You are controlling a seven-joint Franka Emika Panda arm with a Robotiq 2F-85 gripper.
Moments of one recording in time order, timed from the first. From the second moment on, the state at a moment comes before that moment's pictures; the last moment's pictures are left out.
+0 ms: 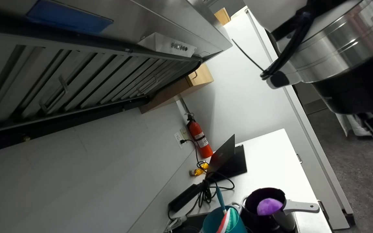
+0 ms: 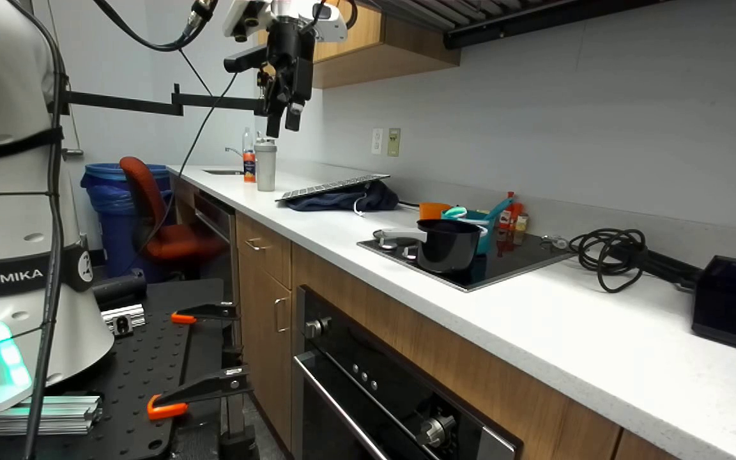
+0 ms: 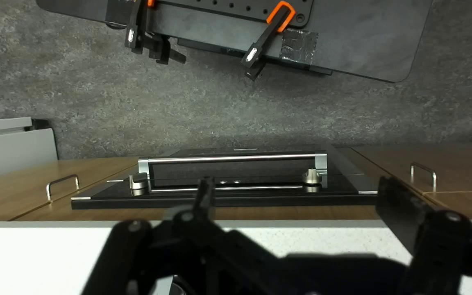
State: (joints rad) arm 0.16 -0.51 0.30 -2.50 0.03 1.82 0.20
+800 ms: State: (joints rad) arm 0.16 -0.51 0.30 -2.50 0.03 1.82 0.17
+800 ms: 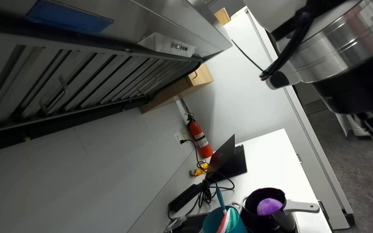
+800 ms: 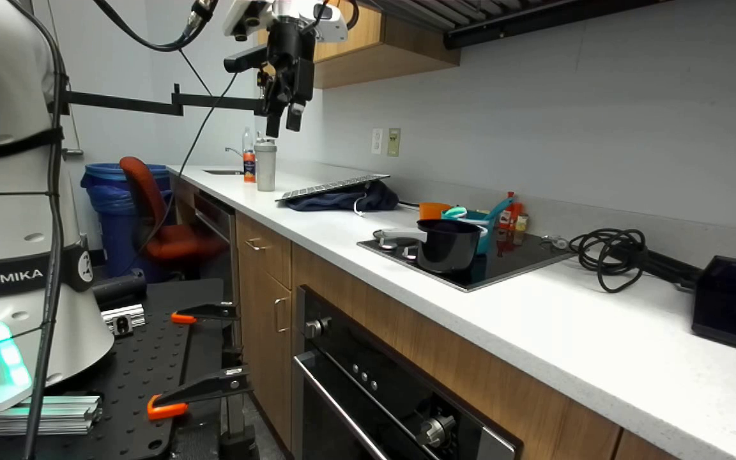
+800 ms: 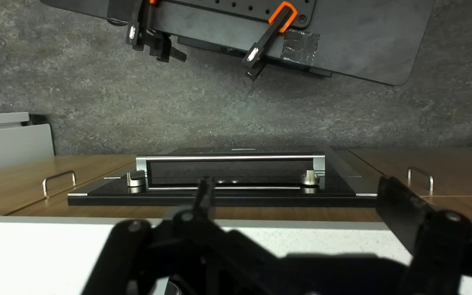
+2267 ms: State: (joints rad) arm 0.17 -0.47 0.27 -2.51 0.01 1.83 0.07
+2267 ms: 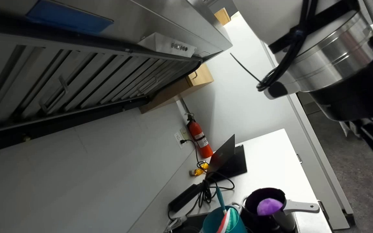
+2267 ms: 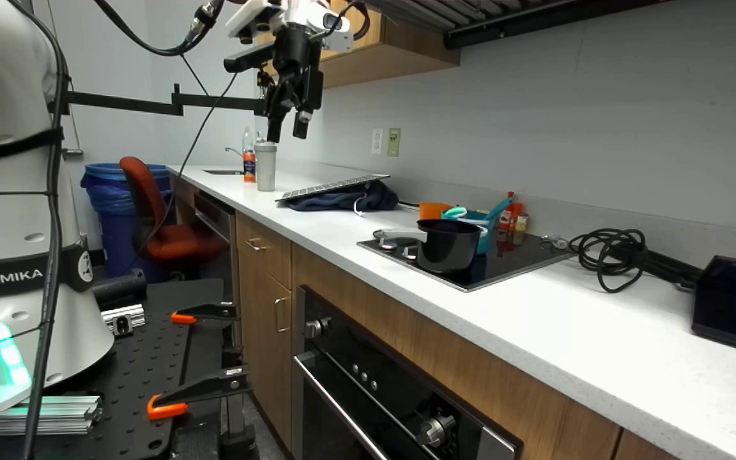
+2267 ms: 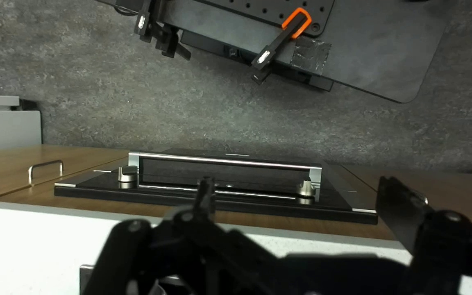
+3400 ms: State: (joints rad) arm 0.16 -0.19 0.23 -2.46 -0.09 2.41 0.03
